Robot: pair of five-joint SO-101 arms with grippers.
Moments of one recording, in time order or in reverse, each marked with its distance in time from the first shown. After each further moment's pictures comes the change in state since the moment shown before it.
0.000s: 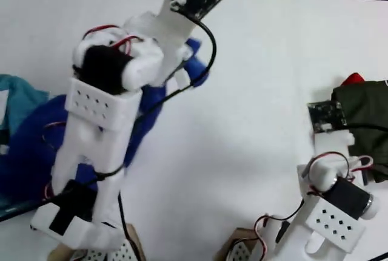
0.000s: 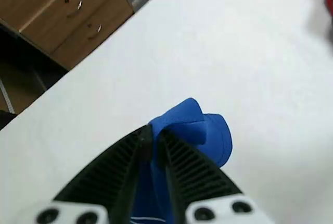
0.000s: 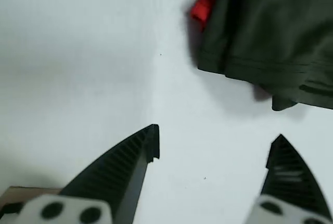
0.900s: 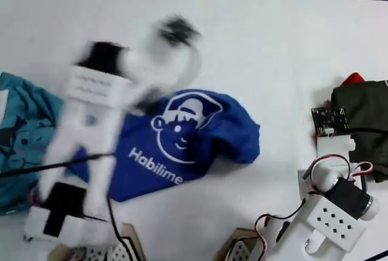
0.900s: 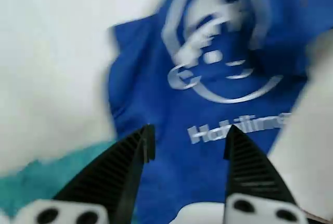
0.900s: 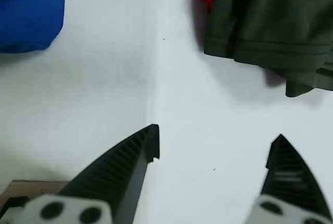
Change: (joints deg) left arm -20.2 -1.6 25.0 11.9 -13.6; right arm 1.7 -0.1 3.4 -0.2 0.0
